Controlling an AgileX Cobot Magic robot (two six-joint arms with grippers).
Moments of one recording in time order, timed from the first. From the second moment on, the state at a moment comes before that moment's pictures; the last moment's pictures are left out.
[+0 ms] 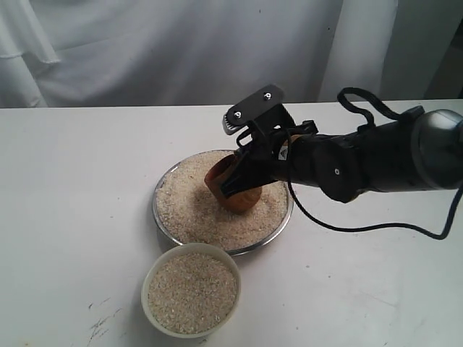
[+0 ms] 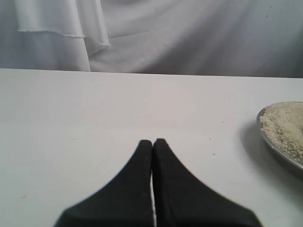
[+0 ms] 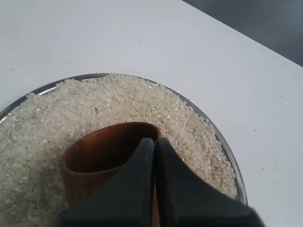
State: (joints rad) left arm 0.01 0.01 0.00 -0.04 0.29 0.01; right arm 0.71 1.88 -1.03 0.12 -0.17 -0.31
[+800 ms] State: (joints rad) left arm 0.01 0.01 0.00 -0.04 0.29 0.01; right arm 0.71 1.78 -1.07 0.12 -0.03 -0.42
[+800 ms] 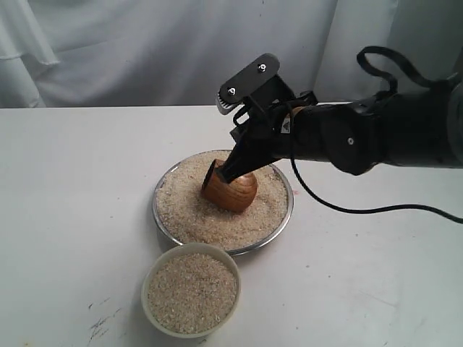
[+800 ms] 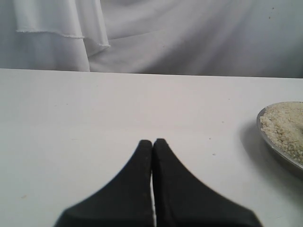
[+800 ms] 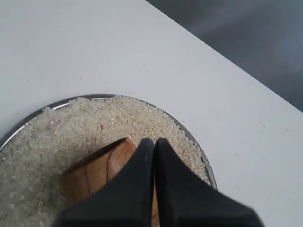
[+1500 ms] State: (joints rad) left arm 0.01 0.01 0.00 -0.04 0.29 0.01; right arm 0.49 1.75 -1.07 0.42 0.24 -0.56
